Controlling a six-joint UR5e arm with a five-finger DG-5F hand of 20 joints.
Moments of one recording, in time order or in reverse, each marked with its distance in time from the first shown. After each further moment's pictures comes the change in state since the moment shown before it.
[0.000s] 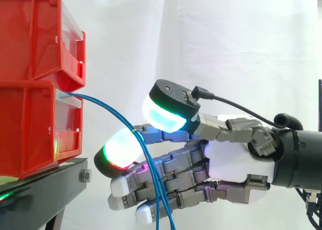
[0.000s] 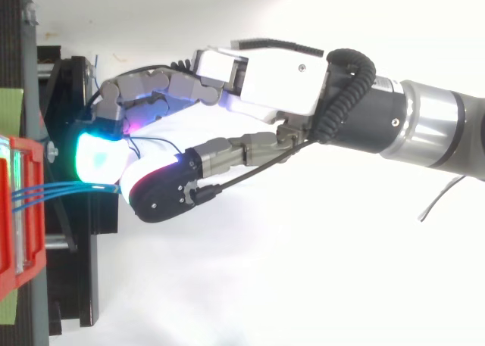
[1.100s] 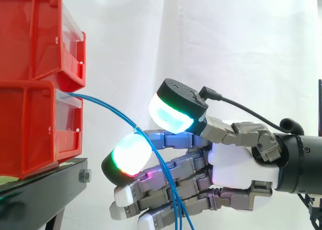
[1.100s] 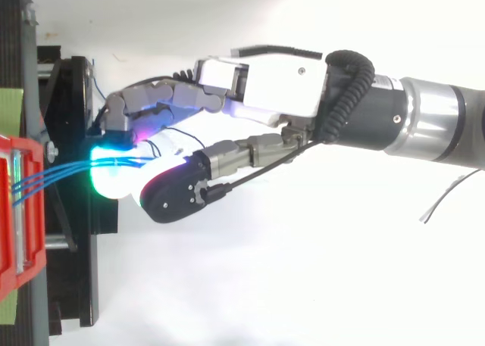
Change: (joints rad) arm -0.014 0.003 -0.011 -0.013 -0.063 0.033
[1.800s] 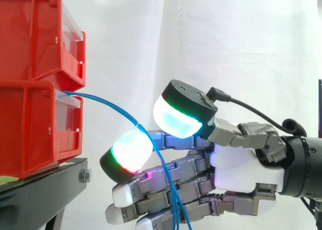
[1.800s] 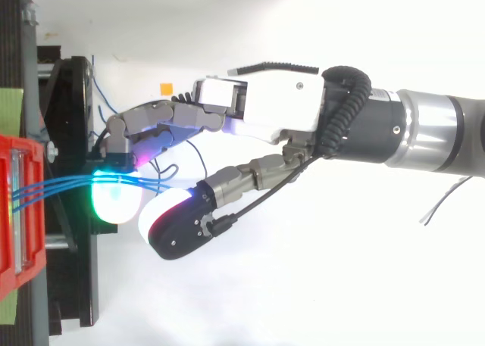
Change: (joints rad) arm 0.011 0.001 -0.008 0.006 -0.028 0.086
